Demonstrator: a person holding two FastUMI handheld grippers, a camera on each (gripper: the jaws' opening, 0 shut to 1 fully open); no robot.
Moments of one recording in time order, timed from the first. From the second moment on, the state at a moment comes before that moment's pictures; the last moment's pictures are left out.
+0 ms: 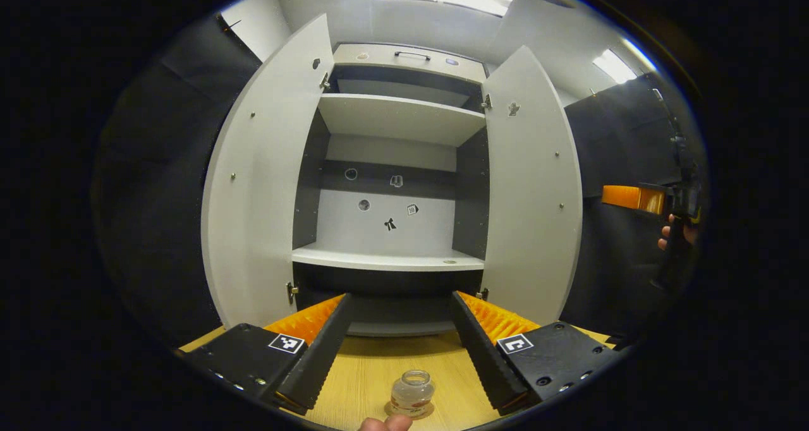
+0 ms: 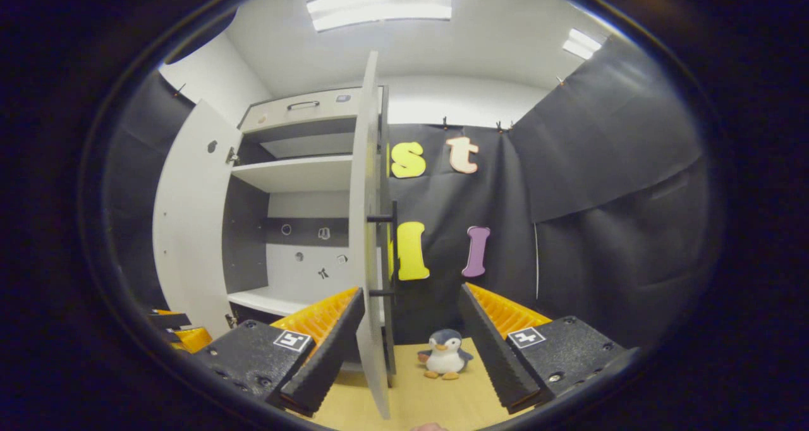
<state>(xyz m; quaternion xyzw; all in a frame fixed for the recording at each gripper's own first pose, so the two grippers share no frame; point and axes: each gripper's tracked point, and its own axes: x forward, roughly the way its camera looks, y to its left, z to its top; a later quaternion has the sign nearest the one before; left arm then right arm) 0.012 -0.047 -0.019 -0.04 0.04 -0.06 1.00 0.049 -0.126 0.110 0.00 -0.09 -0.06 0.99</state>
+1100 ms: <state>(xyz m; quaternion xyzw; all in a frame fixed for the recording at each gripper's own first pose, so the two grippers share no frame) 0.010 -0.014 -0.036 -0.04 0.06 -0.01 1.00 0.129 -0.080 0.121 0.01 -0.07 0.03 1.00</state>
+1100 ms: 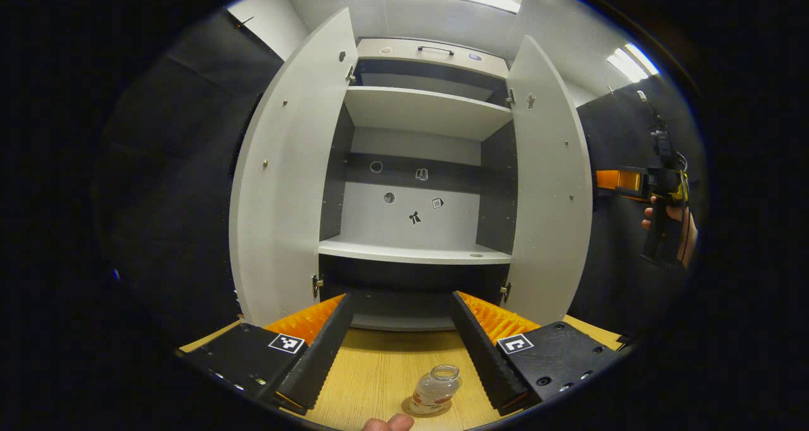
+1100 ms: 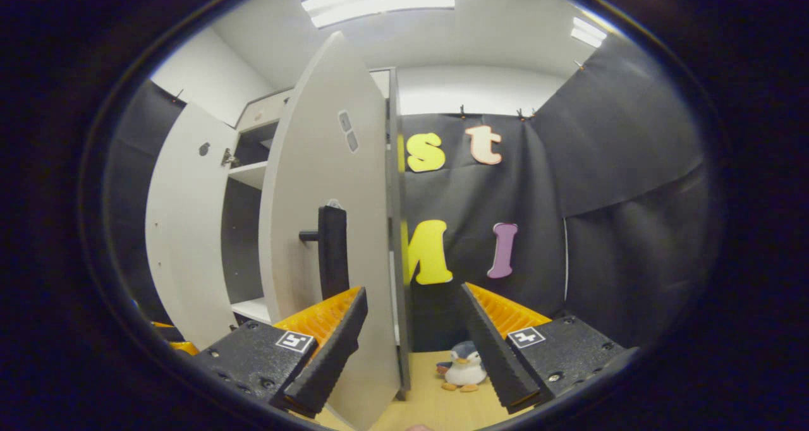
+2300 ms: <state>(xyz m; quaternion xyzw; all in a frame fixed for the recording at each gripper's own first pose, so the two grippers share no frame) -0.003 0.040 -0.012 -0.04 0.04 0.04 1.00 0.101 -0.004 0.054 0.00 -0.05 0.07 1.00</state>
